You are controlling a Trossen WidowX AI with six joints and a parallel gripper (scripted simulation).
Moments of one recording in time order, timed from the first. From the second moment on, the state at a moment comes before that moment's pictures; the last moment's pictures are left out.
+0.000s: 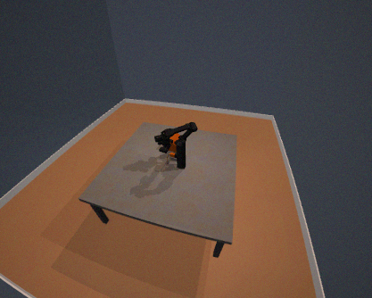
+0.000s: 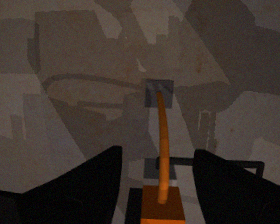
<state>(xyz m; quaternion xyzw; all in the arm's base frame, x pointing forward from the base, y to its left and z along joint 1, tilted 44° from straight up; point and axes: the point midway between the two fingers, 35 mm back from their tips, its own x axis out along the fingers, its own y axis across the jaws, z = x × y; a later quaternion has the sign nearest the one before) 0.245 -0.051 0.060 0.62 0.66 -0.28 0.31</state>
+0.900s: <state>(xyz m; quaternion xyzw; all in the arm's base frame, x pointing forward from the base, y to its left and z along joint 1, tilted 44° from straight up) 0.238 -0.024 0.078 0.61 0.69 -0.28 0.29</state>
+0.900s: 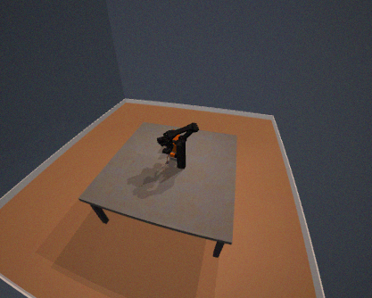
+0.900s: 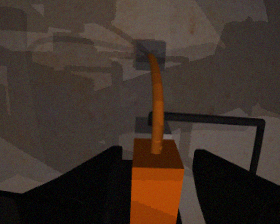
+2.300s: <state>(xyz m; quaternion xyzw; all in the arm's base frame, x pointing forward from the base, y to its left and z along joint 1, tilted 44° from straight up) 0.235 -0.005 0.082 0.61 0.69 -0.27 0.29</state>
